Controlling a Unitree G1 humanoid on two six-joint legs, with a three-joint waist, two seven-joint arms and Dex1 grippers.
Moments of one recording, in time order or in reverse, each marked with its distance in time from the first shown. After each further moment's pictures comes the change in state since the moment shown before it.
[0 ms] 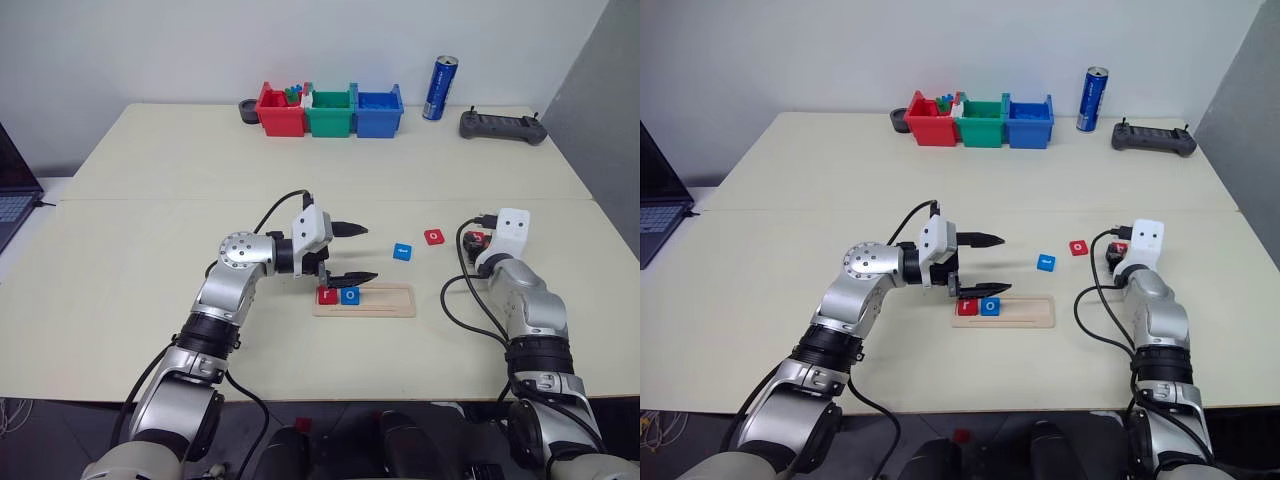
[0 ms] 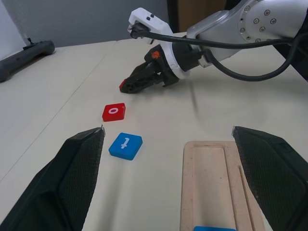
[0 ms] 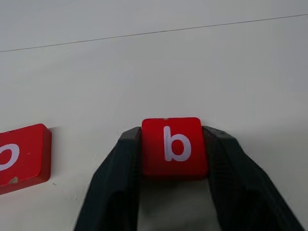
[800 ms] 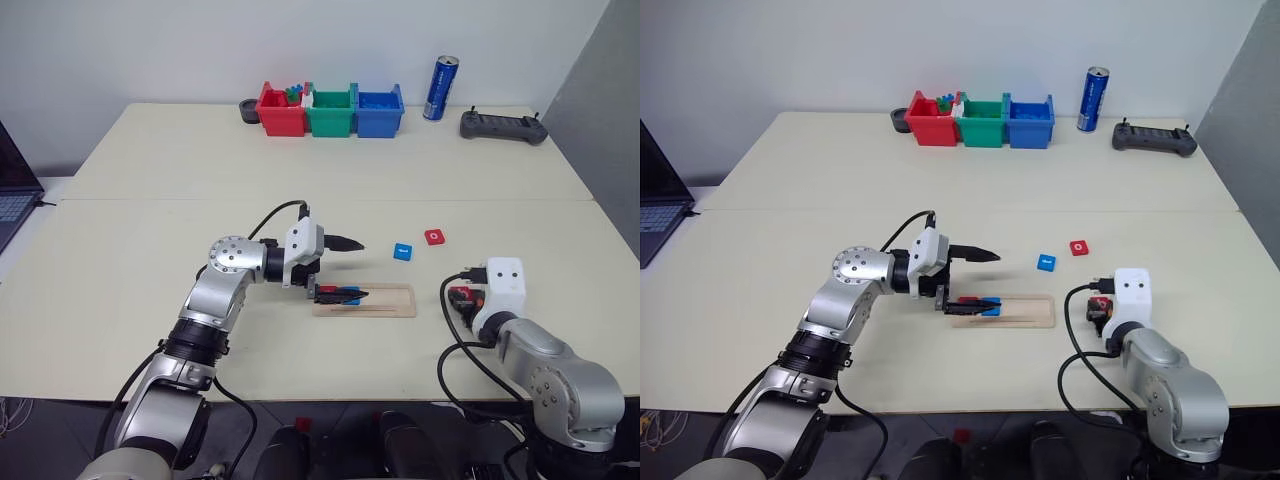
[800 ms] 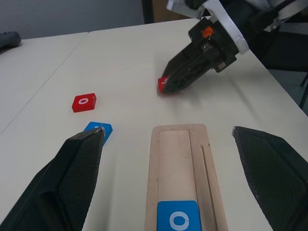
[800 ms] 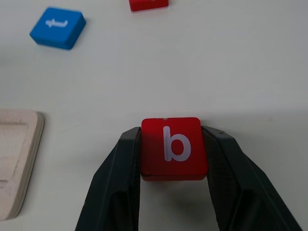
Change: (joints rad) left arm 0.044 0.056 -0.018 -0.060 -0.026 0.026 -0.109; right arm 0.400 0.088 0.067 -0.947 0.090 0.760 -0.054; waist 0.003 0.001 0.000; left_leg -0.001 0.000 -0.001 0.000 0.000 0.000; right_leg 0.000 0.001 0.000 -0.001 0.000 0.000
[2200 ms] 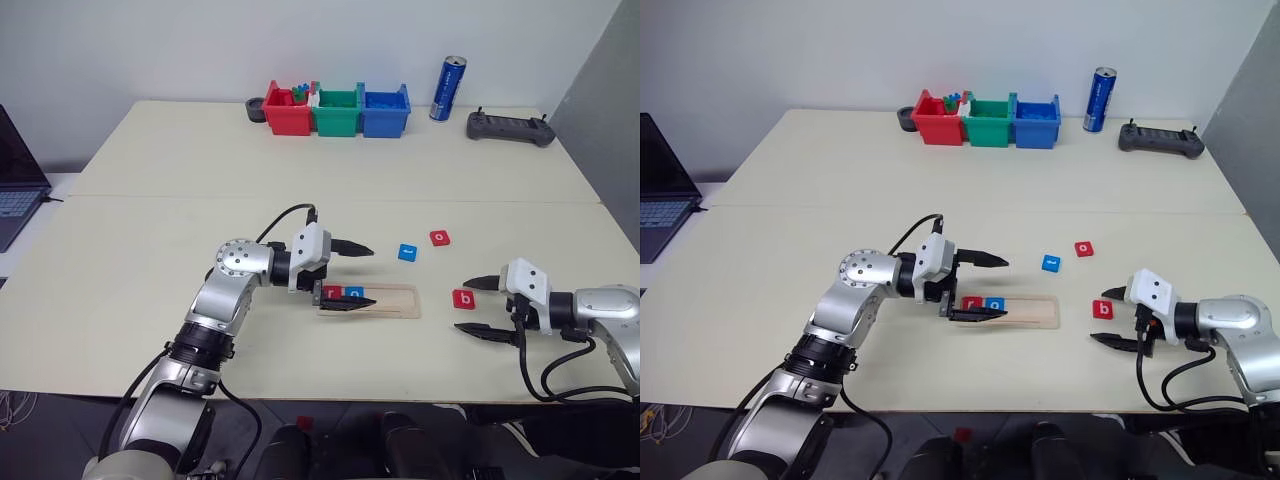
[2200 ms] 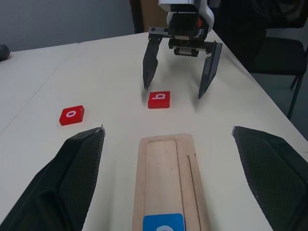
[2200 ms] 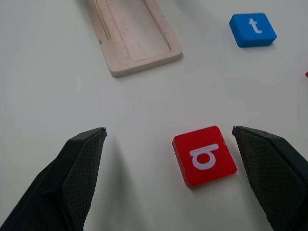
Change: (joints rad) left arm 0.017 -0.016 -0.012 -0.042 -0.009 0.001 -0.021; right arm -0.061 -0.708 0.179 0.665 -0.010 -1.069 1.184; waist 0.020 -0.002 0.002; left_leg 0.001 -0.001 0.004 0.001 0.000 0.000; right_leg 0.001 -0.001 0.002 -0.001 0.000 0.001
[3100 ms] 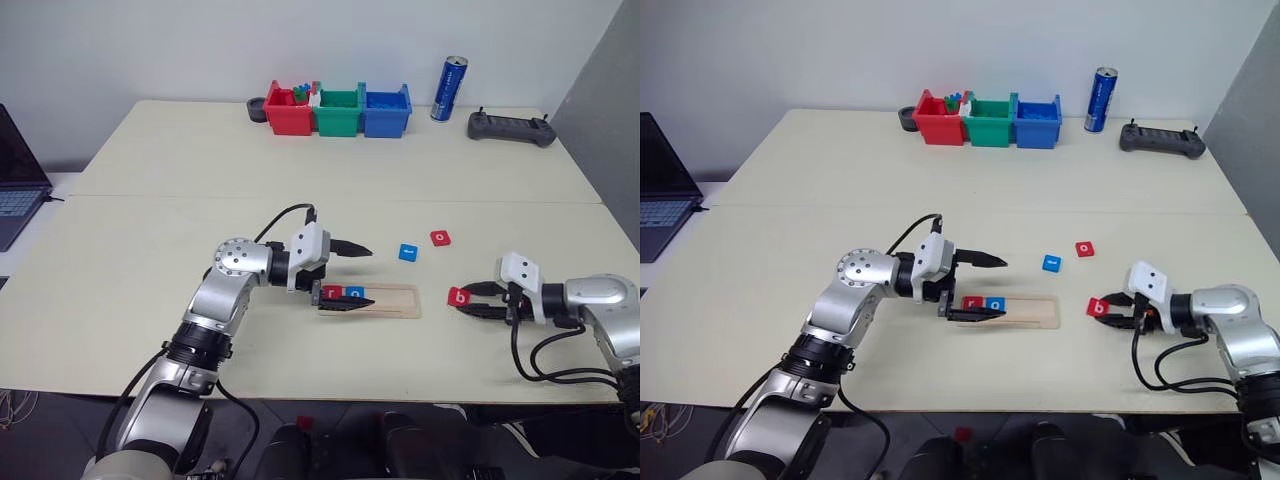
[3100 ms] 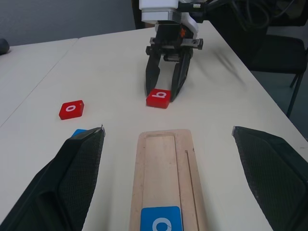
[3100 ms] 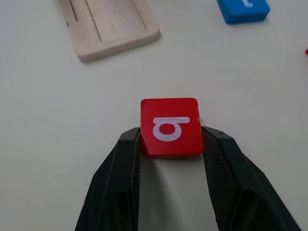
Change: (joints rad) left arm 0.000 0.015 -0.001 -0.014 0.000 0.018 0.006; right arm -0.166 0.040 0.058 0.182 -0.043 -0.028 0.061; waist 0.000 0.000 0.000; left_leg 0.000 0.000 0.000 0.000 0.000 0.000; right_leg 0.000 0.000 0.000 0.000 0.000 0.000
